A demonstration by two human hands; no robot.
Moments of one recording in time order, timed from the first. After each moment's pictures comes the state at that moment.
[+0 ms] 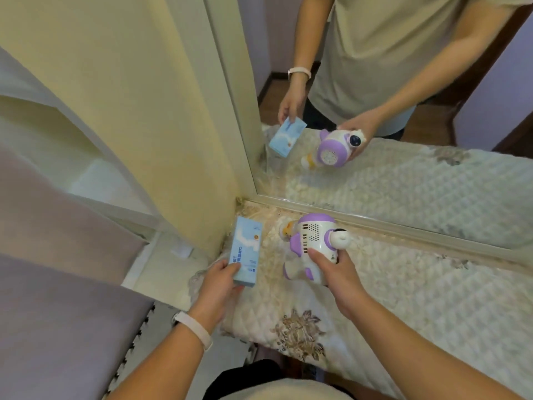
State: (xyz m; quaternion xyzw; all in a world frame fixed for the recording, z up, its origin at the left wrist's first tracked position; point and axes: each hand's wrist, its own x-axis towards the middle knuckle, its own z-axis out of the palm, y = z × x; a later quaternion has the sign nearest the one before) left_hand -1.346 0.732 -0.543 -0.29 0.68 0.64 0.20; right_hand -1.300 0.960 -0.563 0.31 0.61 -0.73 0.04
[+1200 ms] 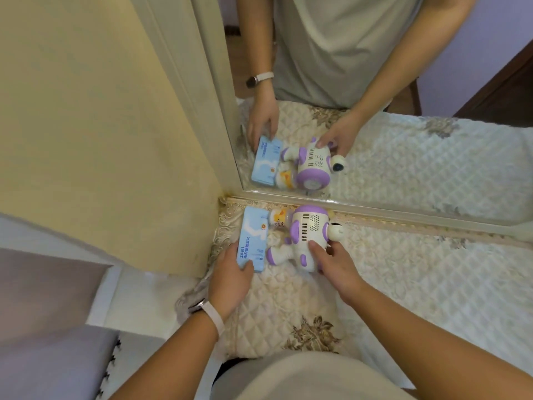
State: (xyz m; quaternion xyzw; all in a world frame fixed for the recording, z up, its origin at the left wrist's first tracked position) left_hand -1.427 0.730 -0.623 0.01 0.91 0.37 0.21; right_hand -1.358 0.953 -0.610 0.39 0.66 -0.63 0.09
